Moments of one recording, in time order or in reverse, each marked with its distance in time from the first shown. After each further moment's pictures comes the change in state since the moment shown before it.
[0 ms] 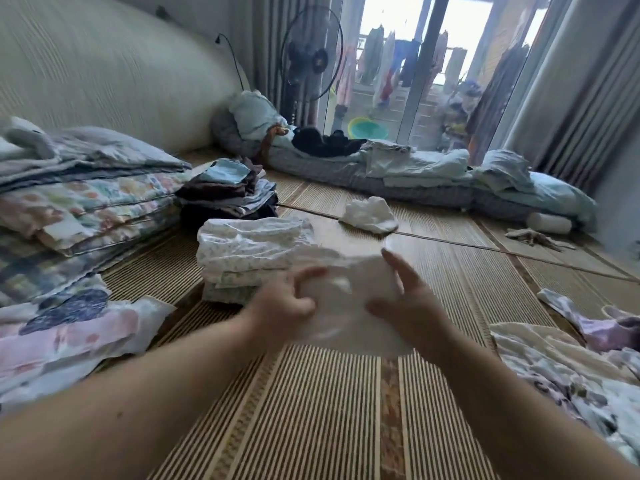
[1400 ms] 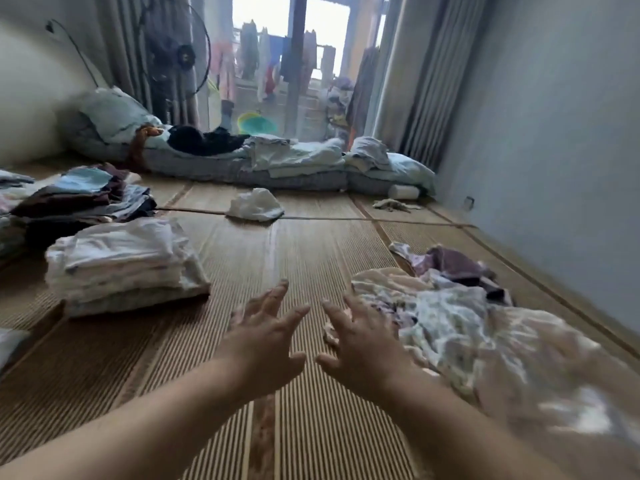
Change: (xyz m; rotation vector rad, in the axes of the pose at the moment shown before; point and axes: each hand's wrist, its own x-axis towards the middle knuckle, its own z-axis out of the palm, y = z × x) left_hand -0.065 0.033 0.143 1.013 -0.202 0.375; right_hand -0.153 0.036 -0.087 -1.000 0.021 0.040
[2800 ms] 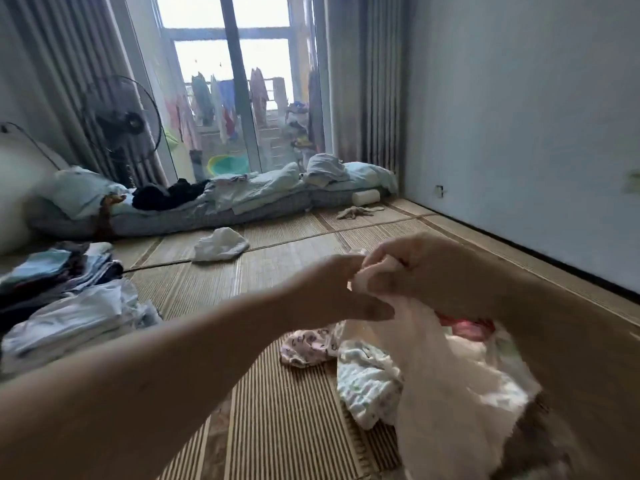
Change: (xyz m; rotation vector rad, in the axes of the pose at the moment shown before) left_hand 0.057 0.203 -0.093 -0.504 -0.132 0.530; right_hand -0.092 0.126 -0.185 0.572 0.133 -0.101
